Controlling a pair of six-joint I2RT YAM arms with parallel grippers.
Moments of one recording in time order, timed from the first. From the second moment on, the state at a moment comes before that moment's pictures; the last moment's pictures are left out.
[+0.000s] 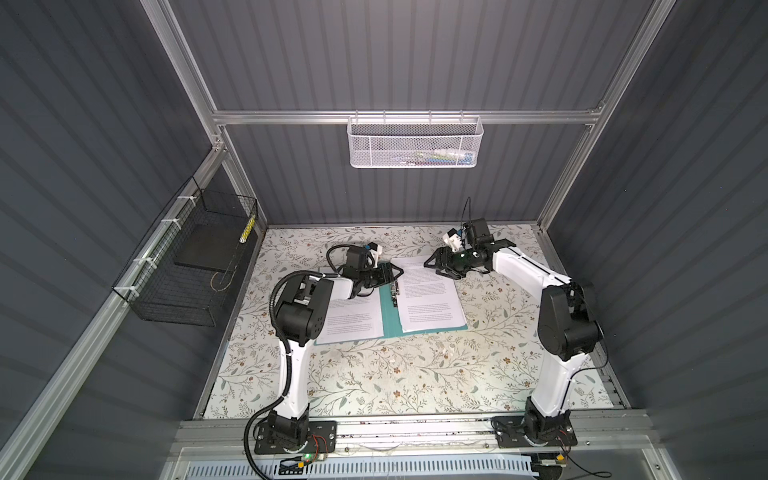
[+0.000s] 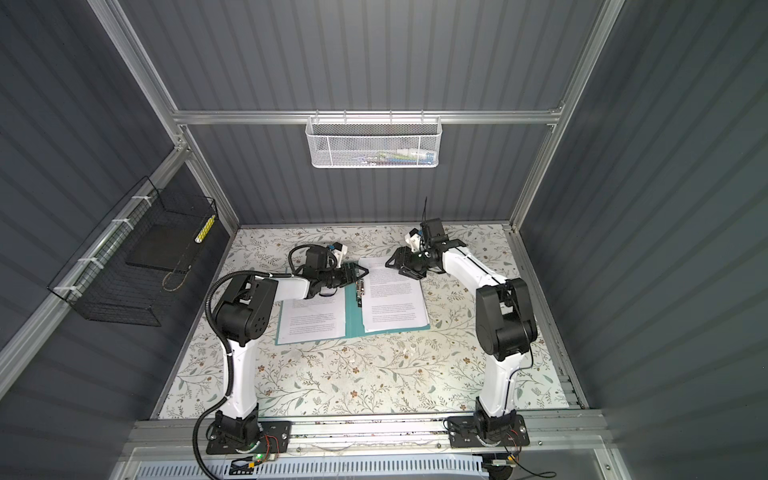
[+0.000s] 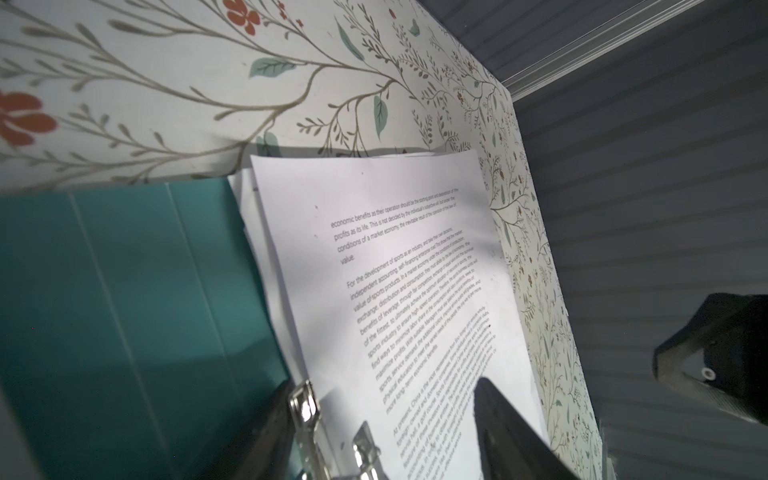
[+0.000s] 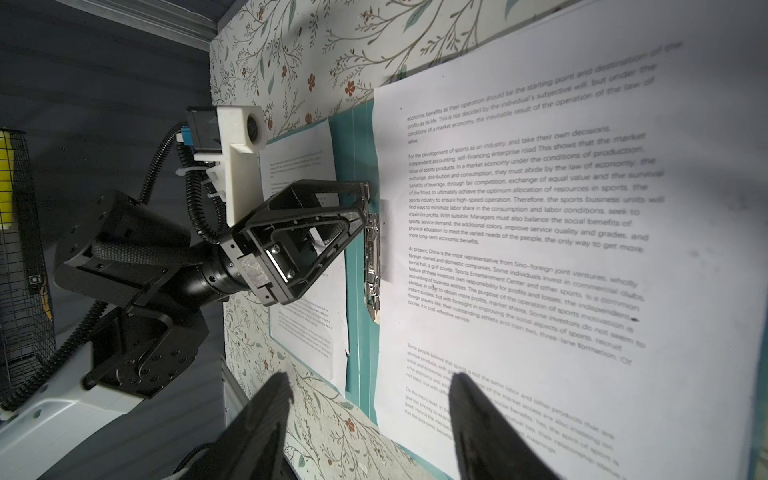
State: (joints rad) left arm -0.36 2.18 1.28 0.32 0.65 -0.60; right arm 0.30 1.92 1.49 -0.52 -0.64 0.54
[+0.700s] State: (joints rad) left arm -0.38 2.16 1.20 0.40 0.68 -0.62; right arm 0.30 1.89 1.46 -0.50 -0.65 0.54
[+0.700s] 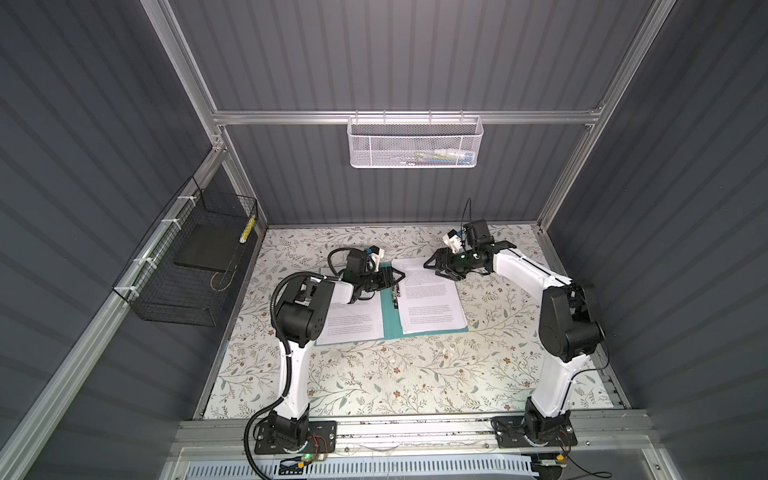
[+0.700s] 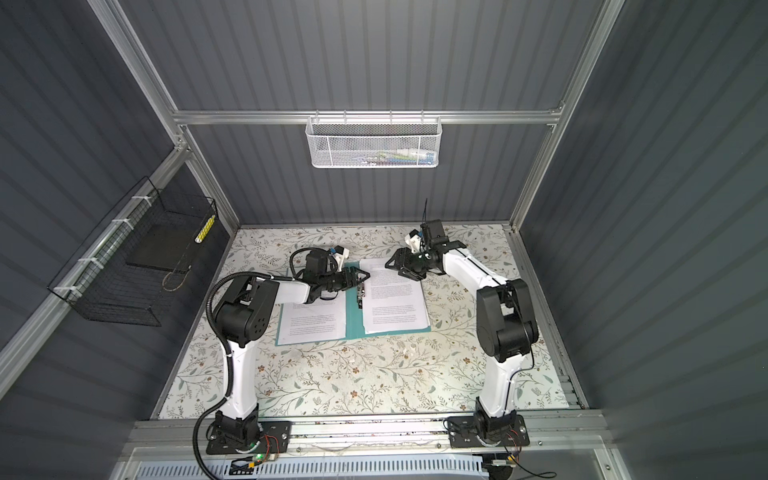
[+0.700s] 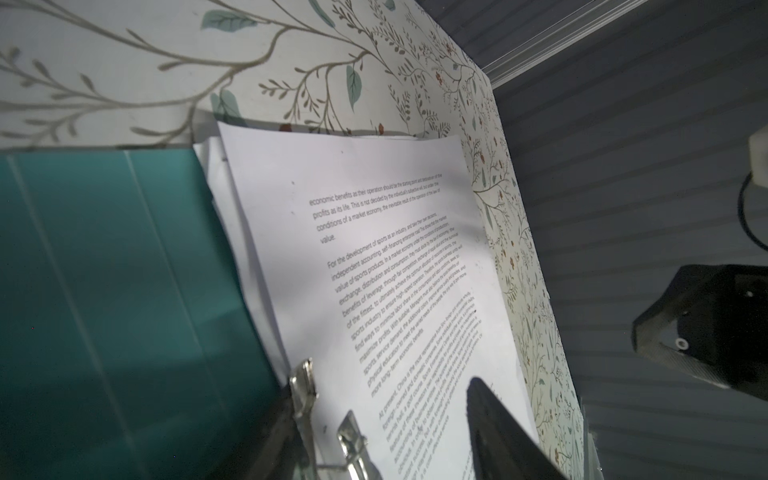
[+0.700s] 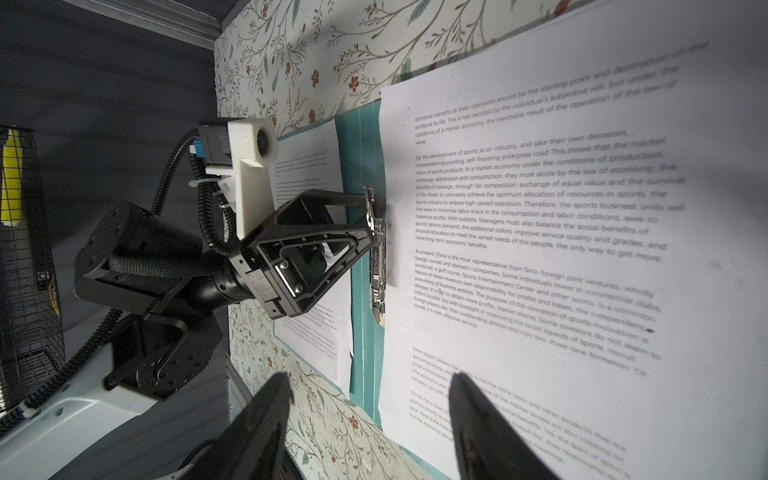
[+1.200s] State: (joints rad) left arm -0.43 2.04 1.10 0.42 0.67 -0.62; right arm 0.30 1.85 1.39 -0.49 -0.65 0.55
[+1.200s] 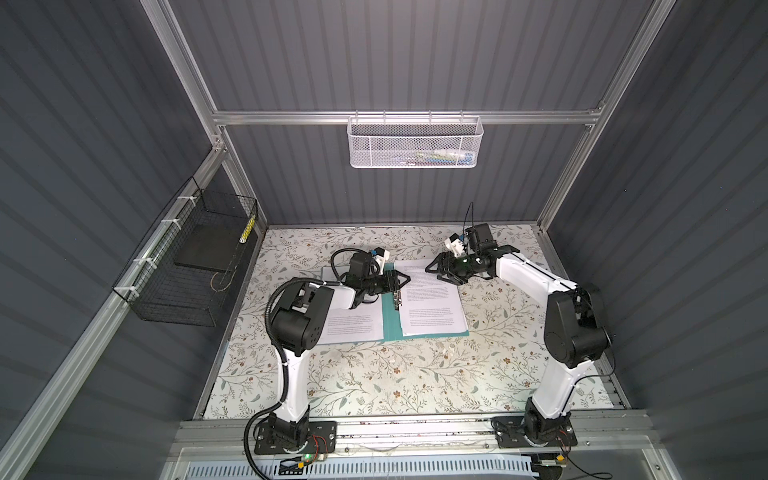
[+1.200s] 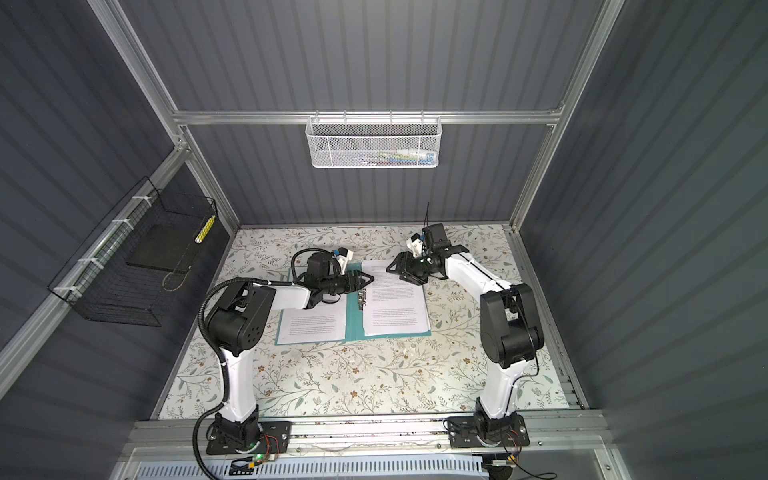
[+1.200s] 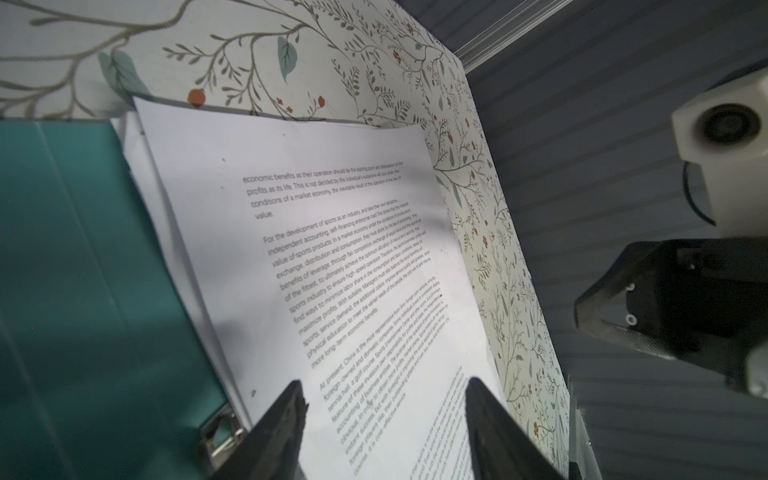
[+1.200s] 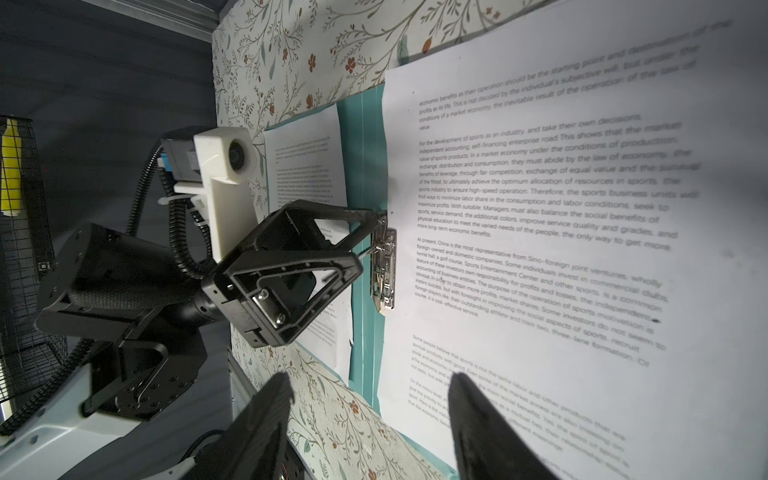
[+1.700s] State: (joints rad) left arm -0.47 1.72 0.97 0.29 0.55 -0.57; right arm 0.35 1.78 1.27 -0.40 -0.58 0.74
